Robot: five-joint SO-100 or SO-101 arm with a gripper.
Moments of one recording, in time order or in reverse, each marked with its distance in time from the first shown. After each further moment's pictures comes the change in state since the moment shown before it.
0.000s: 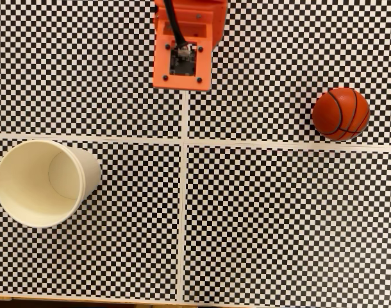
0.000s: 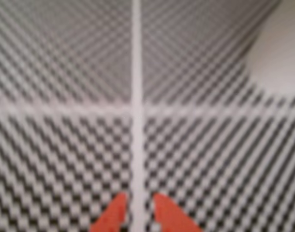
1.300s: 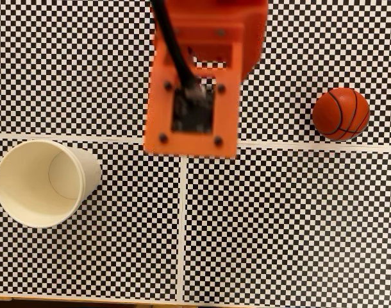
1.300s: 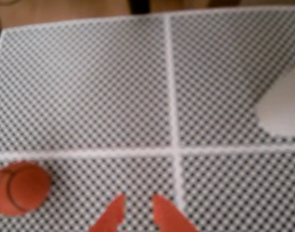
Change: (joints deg) arm -12.6 -58.9 -65.7 18.8 15.6
